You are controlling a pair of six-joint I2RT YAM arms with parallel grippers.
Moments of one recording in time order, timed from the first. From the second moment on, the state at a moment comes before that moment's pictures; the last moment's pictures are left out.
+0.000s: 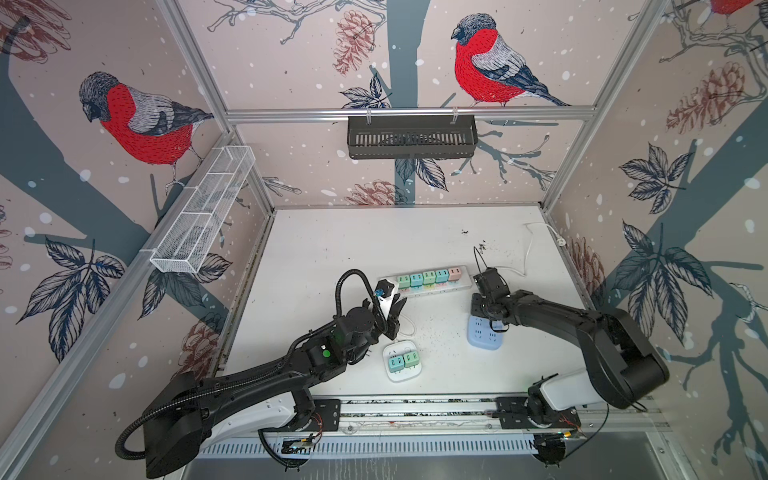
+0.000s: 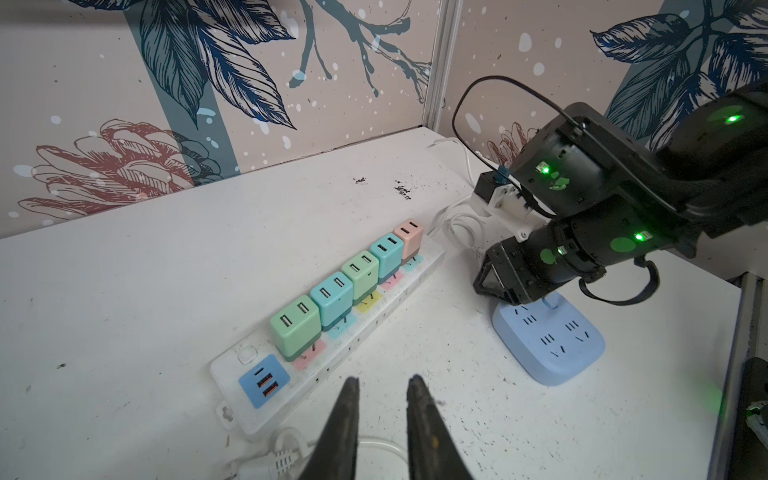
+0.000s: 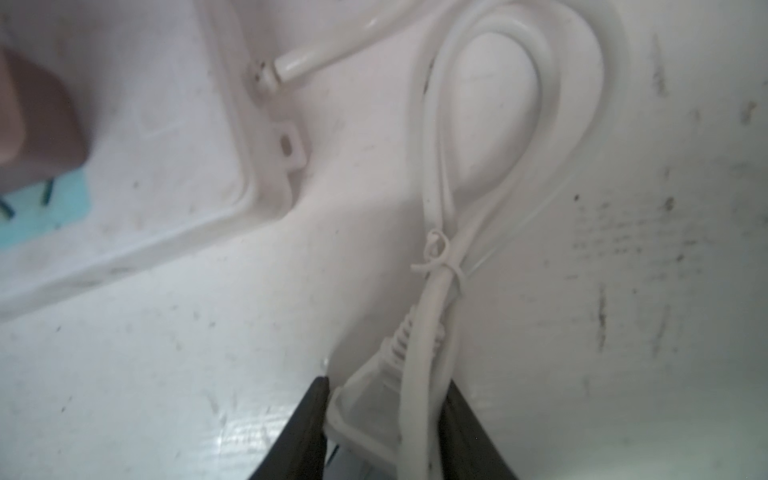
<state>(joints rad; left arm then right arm) -1.01 0.96 0.45 0.27 -0.28 -0.16 0.48 1.44 0.61 -0.29 0.19 0.56</state>
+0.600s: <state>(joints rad) -1.01 0.95 0.45 0.26 -0.28 -0.16 0.92 1.45 0.61 -0.29 0.24 0.71</state>
